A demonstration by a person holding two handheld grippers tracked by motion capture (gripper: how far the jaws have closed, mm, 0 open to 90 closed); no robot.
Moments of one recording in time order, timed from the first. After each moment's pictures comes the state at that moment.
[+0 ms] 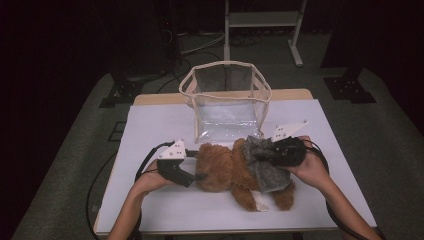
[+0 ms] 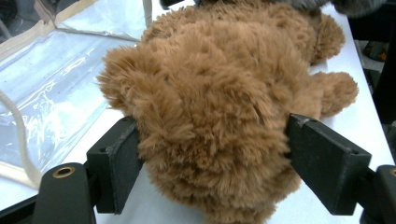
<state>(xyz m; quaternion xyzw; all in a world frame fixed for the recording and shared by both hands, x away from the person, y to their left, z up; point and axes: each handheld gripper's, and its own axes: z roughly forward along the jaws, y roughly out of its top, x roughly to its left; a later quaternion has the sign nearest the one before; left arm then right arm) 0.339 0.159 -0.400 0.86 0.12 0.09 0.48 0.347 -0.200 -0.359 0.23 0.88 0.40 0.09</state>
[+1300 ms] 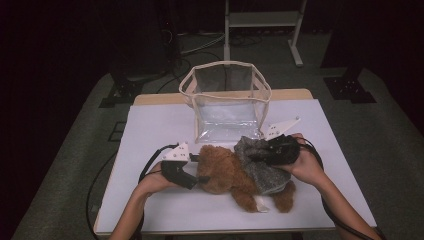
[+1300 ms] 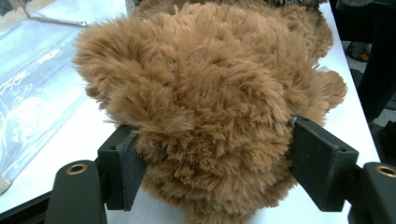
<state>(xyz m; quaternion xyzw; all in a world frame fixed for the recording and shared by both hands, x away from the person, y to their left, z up) 0.339 0.151 -0.411 0.86 0.12 0.06 0.49 0.350 -0.185 -0.356 0.21 0.89 0.40 0.05</state>
